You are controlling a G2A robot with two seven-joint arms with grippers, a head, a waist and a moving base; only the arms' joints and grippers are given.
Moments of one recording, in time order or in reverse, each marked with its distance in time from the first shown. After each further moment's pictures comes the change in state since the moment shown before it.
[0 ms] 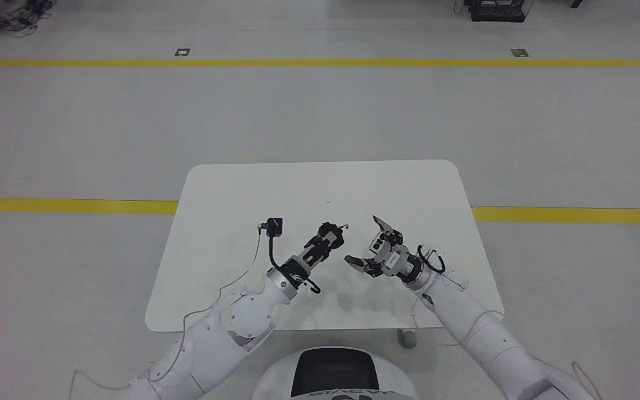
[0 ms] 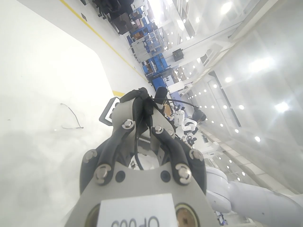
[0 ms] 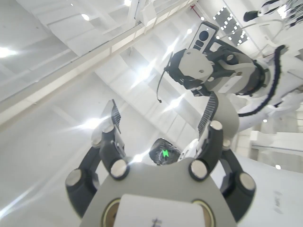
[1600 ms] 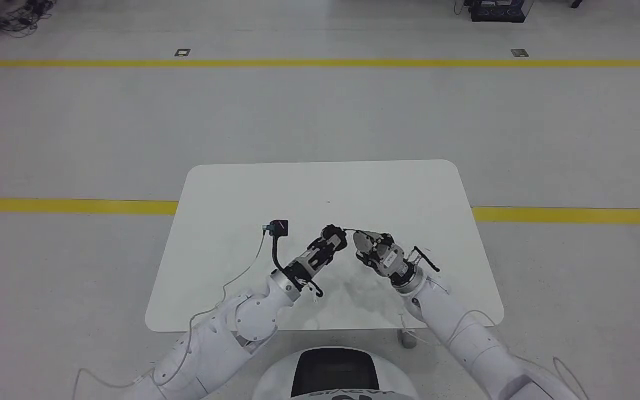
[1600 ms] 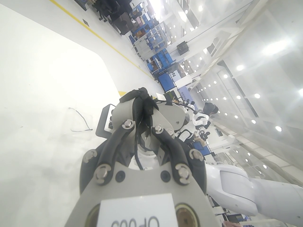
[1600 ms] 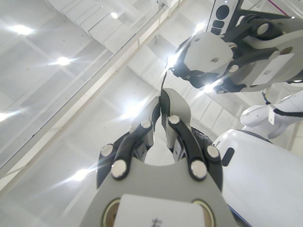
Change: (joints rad) left arm -0.016 -0.010 0.033 0.022 0.155 0.000 0.063; right arm 0.037 -0.092 -0.073 0.143 0.269 0.171 0.103
